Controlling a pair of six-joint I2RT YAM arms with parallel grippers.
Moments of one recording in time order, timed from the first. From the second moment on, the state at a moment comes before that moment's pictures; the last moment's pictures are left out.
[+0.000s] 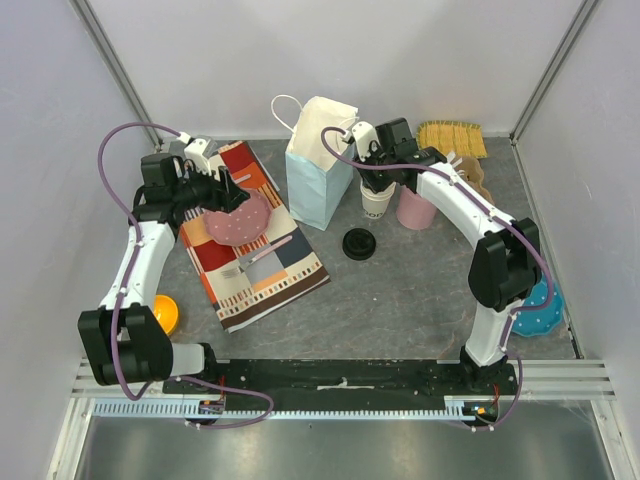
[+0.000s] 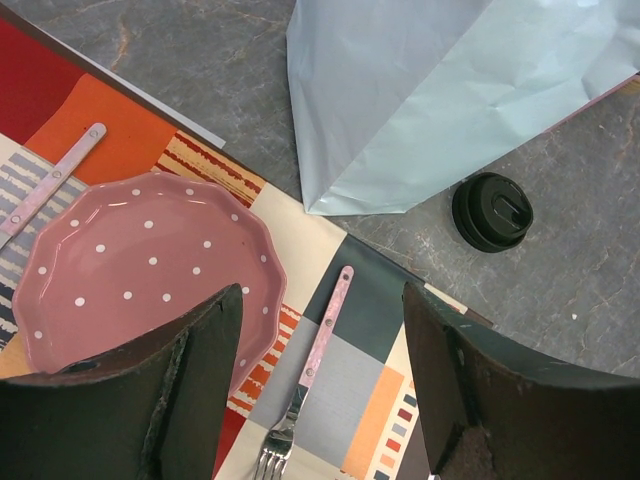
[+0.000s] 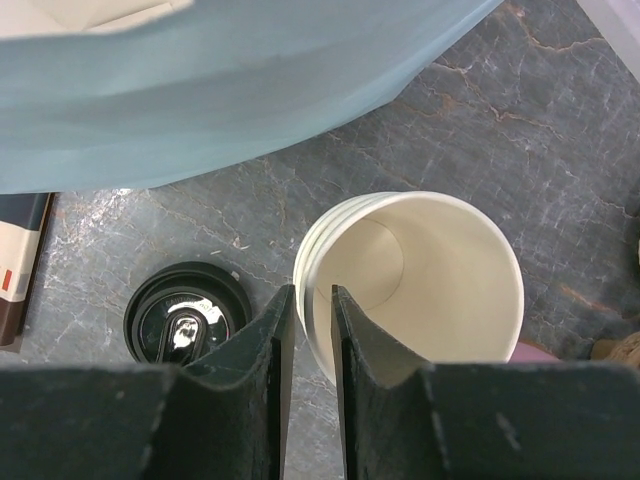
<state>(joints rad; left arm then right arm) 0.09 1.33 1.09 -0.29 0.69 0.07 0.43 1.87 1.68 -0.58 -0.14 -0.33</state>
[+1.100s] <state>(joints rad) 0.09 1.33 1.09 -0.29 0.69 0.07 0.43 1.85 1.75 -0.65 -0.13 -0.35</state>
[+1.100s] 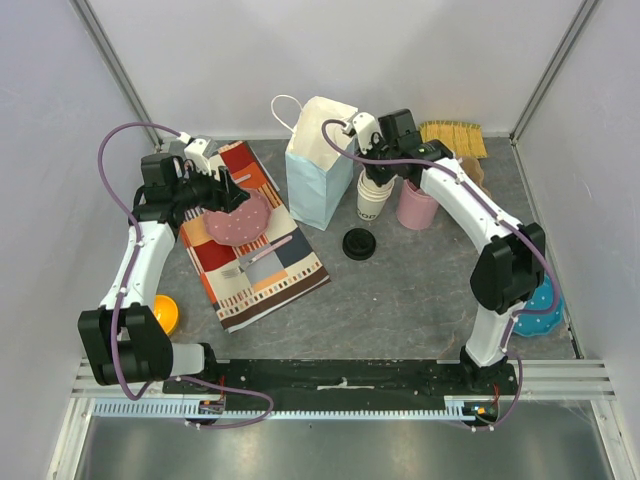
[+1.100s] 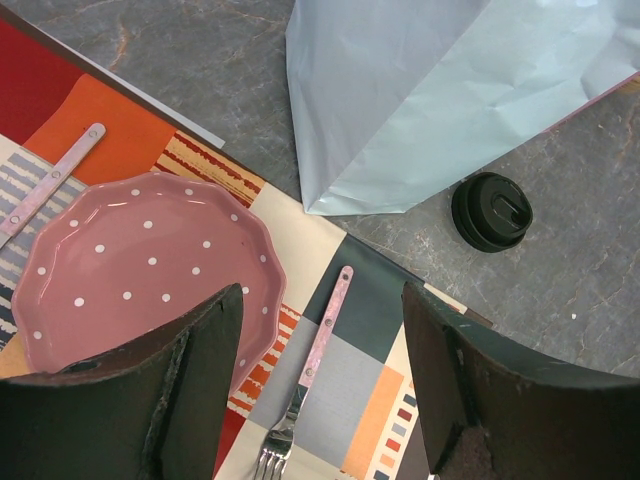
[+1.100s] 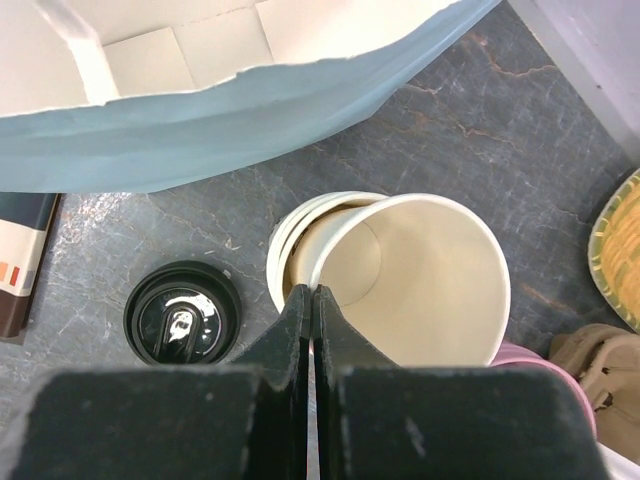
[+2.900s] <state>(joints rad) 0.09 1.29 1.09 -0.37 0.76 0.07 1.07 1.46 1.11 -0.51 -0.01 -0.27</state>
